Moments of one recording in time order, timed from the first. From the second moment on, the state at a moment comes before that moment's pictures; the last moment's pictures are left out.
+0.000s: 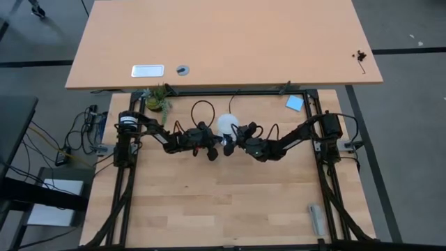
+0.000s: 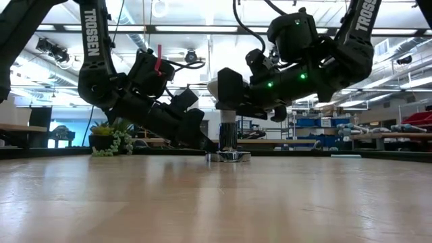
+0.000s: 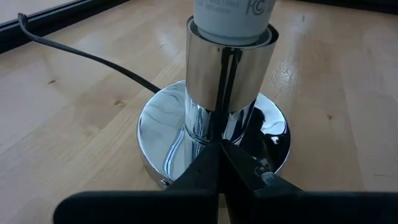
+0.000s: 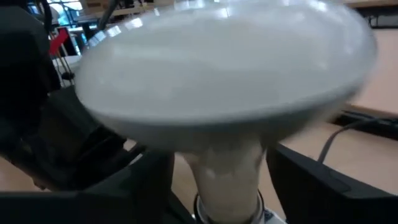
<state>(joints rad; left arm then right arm) 0.17 1.97 0.59 1.01 -0.17 -0.14 0.02 1.95 0.75 1.00 0.79 0.30</state>
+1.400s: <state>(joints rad) 0.17 1.97 0.58 0.98 -0.11 -0.11 -0.01 1.79 0.68 0.78 0.61 0.16</state>
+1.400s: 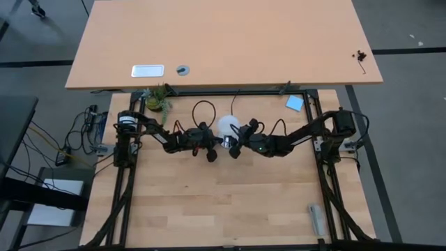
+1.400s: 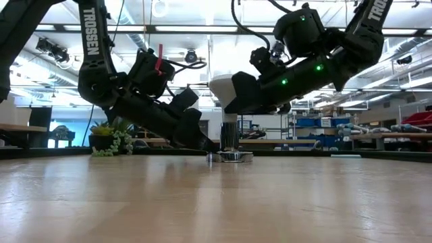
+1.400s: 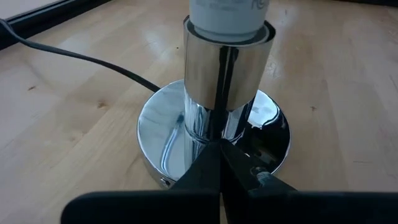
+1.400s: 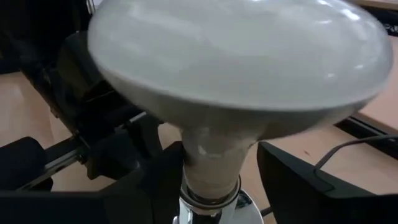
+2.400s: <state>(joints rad) 0.17 1.97 0.59 0.98 -0.11 -0.11 0.11 1.36 0.68 0.34 0.56 0.28</state>
